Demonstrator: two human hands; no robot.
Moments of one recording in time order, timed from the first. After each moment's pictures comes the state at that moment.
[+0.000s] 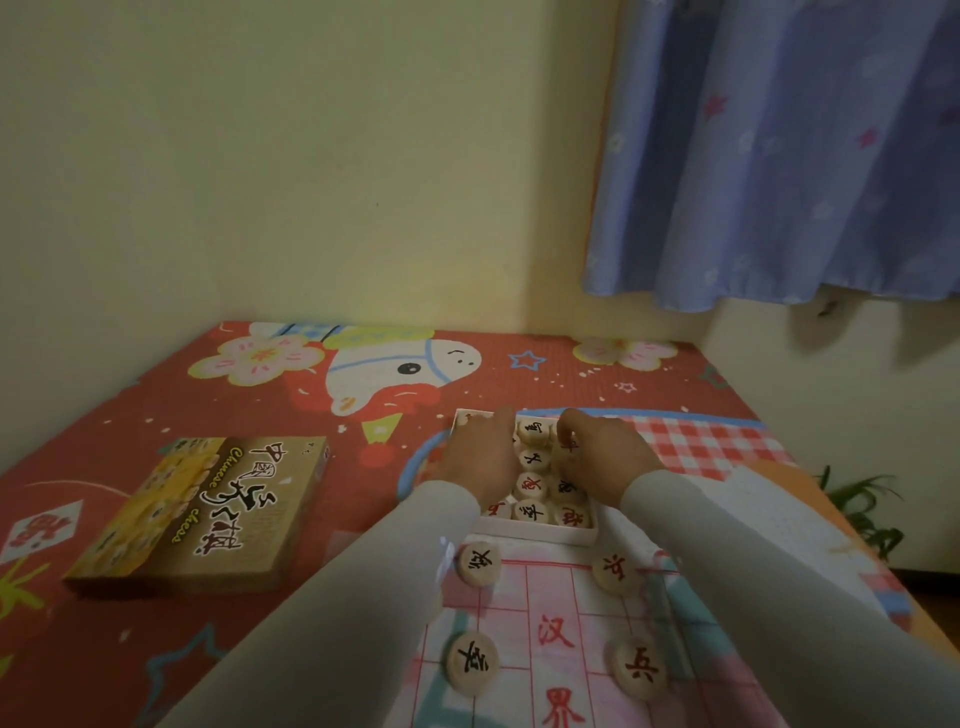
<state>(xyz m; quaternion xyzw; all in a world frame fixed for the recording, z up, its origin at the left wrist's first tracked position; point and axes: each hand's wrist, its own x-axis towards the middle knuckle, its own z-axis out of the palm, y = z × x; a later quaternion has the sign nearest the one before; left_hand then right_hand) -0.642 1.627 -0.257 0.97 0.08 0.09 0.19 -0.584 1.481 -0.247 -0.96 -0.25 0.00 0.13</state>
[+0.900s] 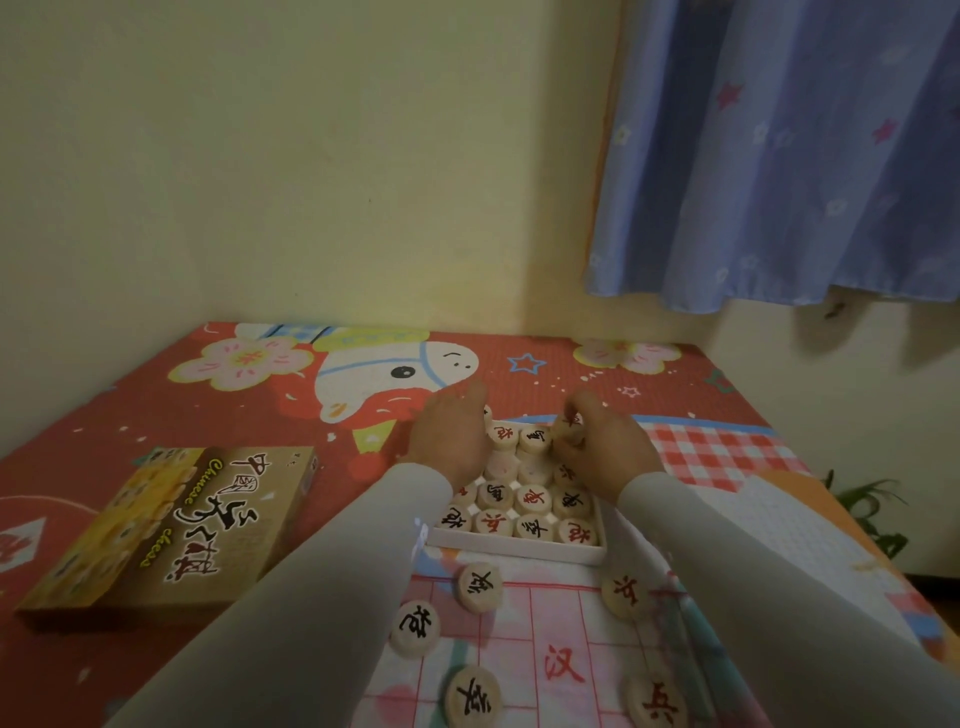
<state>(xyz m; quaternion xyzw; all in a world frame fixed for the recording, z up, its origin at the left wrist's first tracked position) -0.617 1.668 -0.258 0.97 0.08 0.17 0.14 -0.560 1.491 -0.258 -0.95 -0.22 -0.06 0.23</state>
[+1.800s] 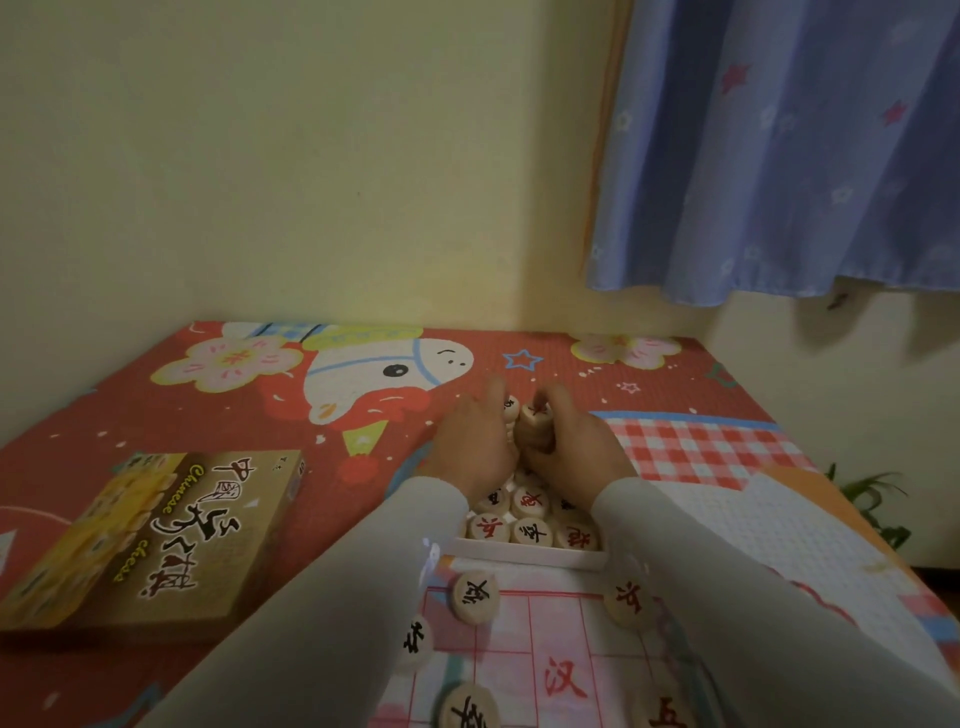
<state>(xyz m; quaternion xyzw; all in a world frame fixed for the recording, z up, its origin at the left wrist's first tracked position) -0.600 1.647 -0.274 0.95 0.05 0.17 0.25 -0.567 1.512 -0.268 -0.90 -0.28 -0.06 0.32</state>
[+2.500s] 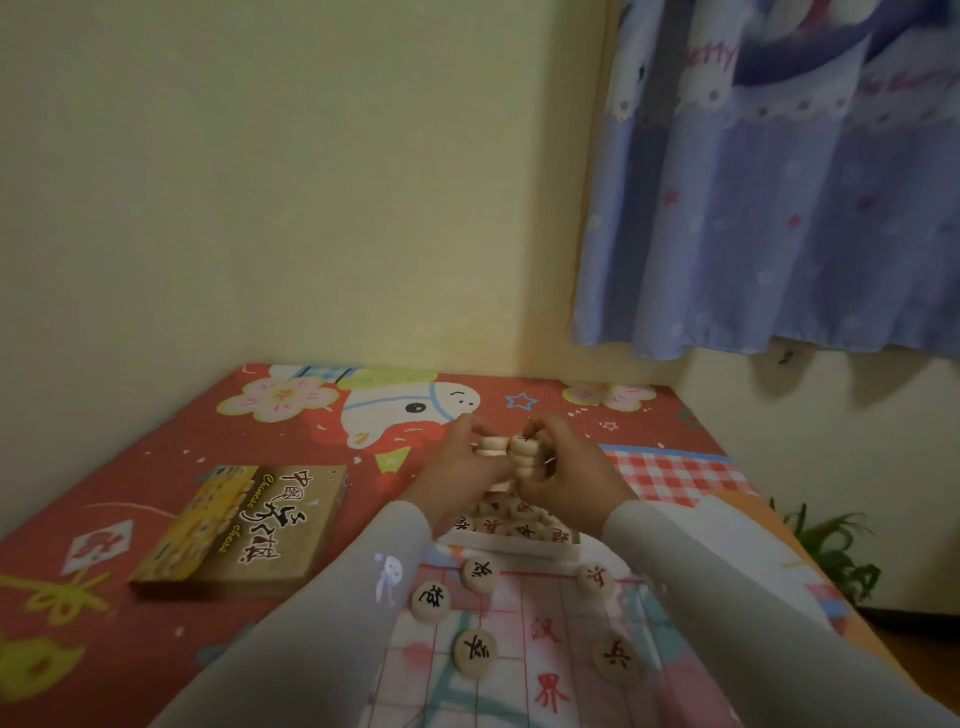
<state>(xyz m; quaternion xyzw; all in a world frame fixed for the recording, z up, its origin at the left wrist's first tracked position) -0.707 1.628 -0.201 0.75 0.10 0.08 0.65 -0.650 1.483 -0.206 -0.86 -0.33 -0.01 0.40</state>
